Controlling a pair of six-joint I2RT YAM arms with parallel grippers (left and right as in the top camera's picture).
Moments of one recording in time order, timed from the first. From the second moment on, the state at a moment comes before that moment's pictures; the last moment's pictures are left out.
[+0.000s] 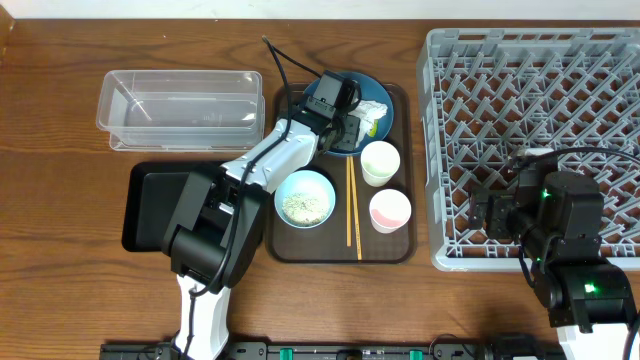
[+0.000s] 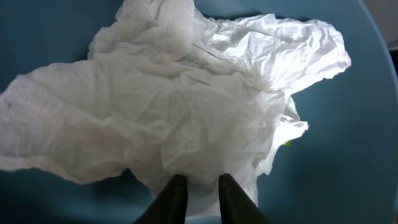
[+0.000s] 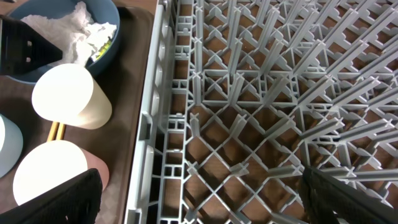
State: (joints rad) left arm -0.49 2.09 1.45 -0.37 0.07 -0.25; right arm 0.06 0.83 0.82 -0.74 -0.01 0.04
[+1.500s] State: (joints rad) left arm -0.08 1.63 1.45 -0.51 -0.01 -0.24; right arm 0.06 0.83 0.82 -0.74 -0.01 0.04
